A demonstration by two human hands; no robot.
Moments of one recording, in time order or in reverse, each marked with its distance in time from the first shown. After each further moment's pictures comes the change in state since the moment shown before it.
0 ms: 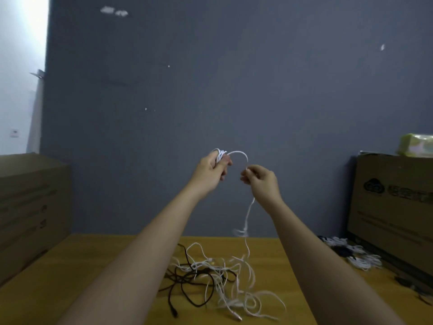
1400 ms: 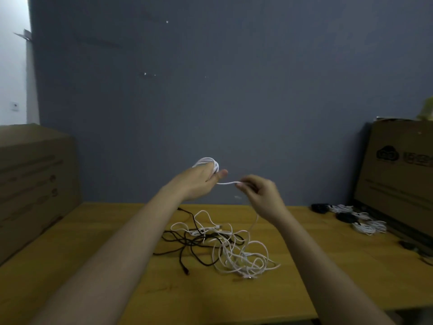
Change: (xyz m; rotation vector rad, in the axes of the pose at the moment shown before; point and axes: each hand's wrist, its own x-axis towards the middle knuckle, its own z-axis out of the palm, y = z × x) left_hand -0.049 -0.068 -0.032 0.786 -0.421 0.021; right_hand -0.084 0.047 0.010 -0.209 -0.257 -0.157
